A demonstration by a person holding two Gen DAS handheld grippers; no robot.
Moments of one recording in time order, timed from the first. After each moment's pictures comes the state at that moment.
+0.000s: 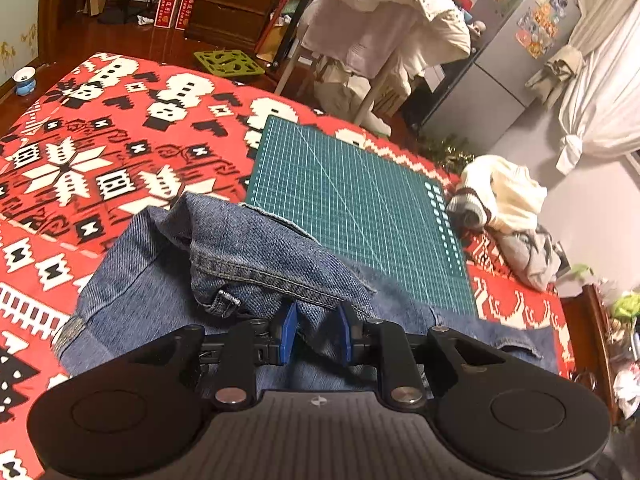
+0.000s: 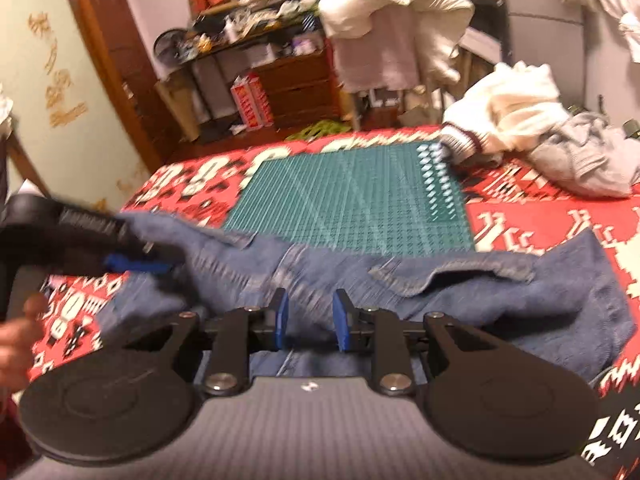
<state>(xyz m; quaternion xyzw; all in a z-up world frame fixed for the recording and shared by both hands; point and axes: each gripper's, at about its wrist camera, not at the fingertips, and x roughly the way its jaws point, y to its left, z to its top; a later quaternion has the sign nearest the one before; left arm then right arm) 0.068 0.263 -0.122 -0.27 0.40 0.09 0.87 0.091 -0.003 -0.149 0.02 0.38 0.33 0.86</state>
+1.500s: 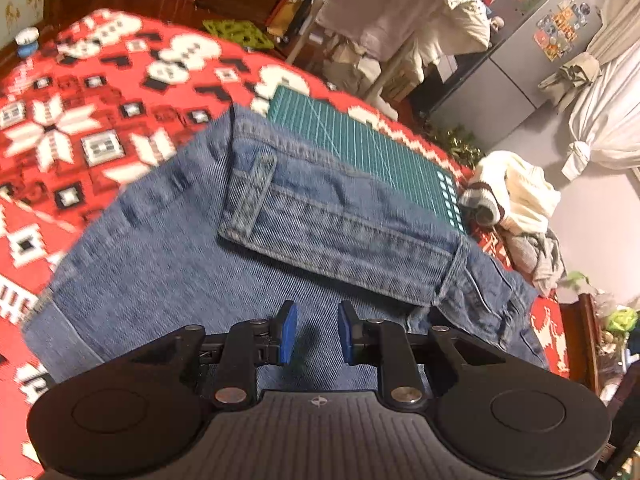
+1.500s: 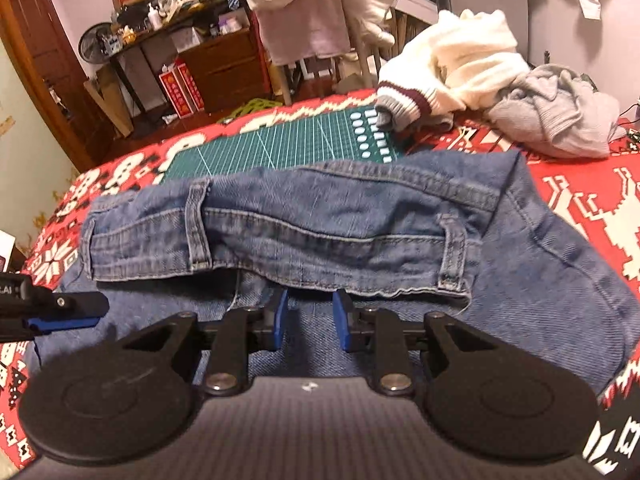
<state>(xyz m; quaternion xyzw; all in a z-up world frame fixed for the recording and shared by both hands) 0.082 0.272 -0.150 -0.31 0.43 0.08 0.84 0.159 0.017 -0.189 0.03 0.42 0.23 0.88</state>
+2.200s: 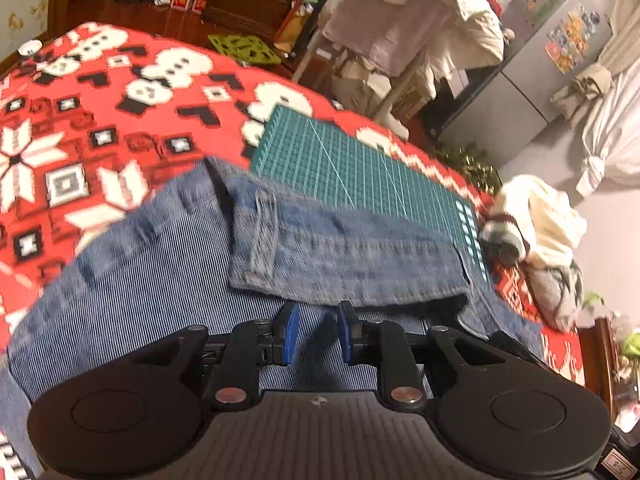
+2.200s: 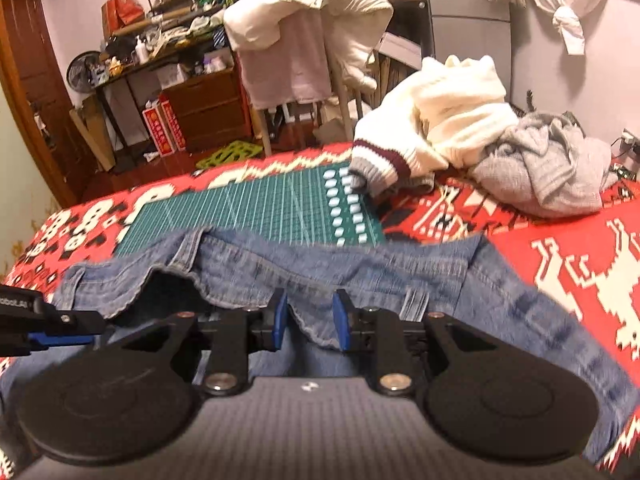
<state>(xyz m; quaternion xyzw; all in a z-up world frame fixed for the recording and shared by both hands) 0.131 0.281 -0.164 -0.30 0.40 0.12 0.86 0.199 0.015 -0.185 0.03 0.35 0.20 0.92</state>
